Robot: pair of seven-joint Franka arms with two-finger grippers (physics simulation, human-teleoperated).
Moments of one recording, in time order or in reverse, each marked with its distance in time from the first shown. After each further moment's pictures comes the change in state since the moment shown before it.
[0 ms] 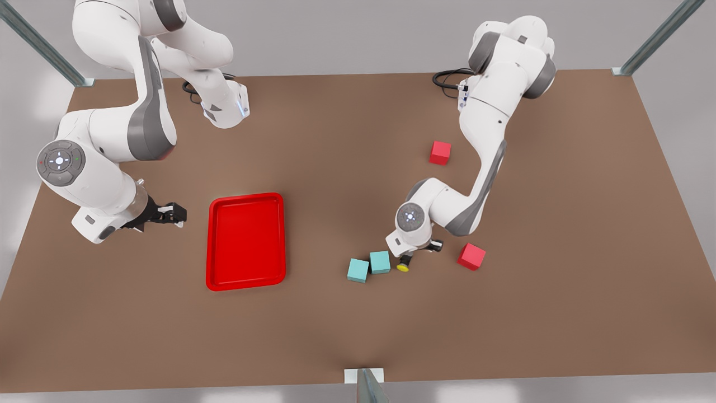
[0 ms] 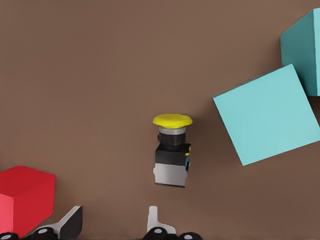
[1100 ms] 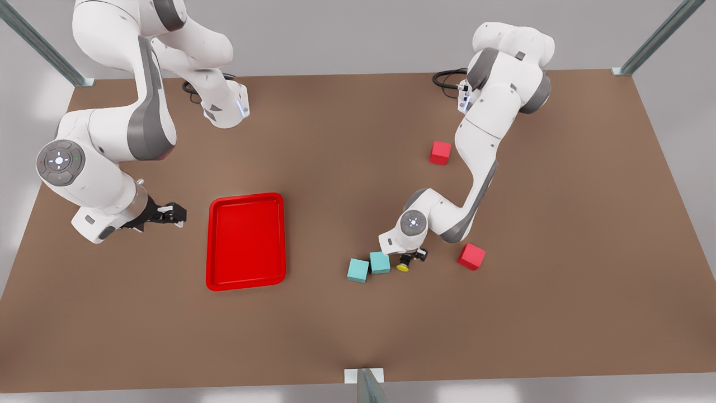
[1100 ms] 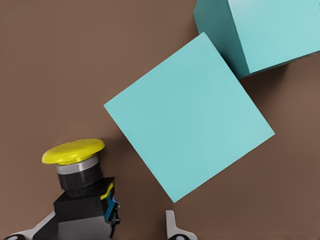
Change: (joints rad) left arm 0.049 0.114 -0.064 -0.058 -0.059 0.294 0.215; right arm 0.000 0.000 0.000 0.000 0.000 0.000 -0.001
